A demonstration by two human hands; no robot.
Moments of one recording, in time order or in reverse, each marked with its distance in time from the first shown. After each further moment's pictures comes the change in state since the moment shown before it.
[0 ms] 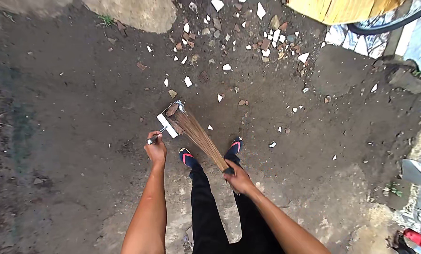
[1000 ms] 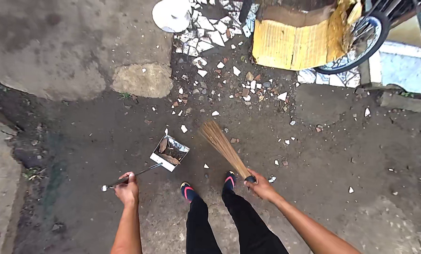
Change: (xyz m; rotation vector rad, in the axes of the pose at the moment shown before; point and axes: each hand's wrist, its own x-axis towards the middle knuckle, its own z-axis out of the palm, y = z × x) left_hand 0.015 0.102 -0.052 -0.368 0.288 -0.122; right_hand -0.013 0.008 -0.255 0.014 0.097 -0.067
